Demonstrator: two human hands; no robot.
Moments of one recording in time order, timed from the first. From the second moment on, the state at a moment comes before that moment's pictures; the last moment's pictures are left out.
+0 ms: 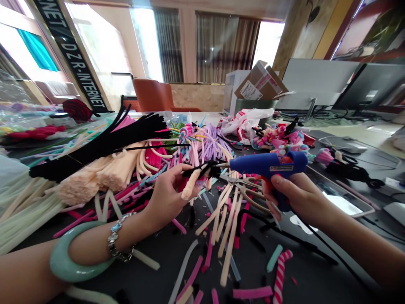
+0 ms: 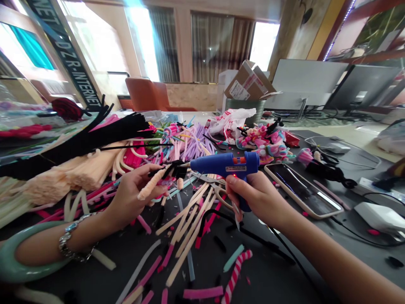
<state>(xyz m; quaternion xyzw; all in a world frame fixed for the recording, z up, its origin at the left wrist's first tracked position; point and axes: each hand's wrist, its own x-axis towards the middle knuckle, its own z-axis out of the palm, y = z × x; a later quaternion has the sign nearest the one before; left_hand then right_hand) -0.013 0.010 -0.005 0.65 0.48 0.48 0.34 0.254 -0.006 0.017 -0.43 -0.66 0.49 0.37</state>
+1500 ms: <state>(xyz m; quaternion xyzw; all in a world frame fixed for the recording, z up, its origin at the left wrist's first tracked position) -0.015 0.009 -0.001 0.62 0.43 0.44 0.48 0.256 -0.002 0.014 -0.41 -0.69 0.48 0.37</state>
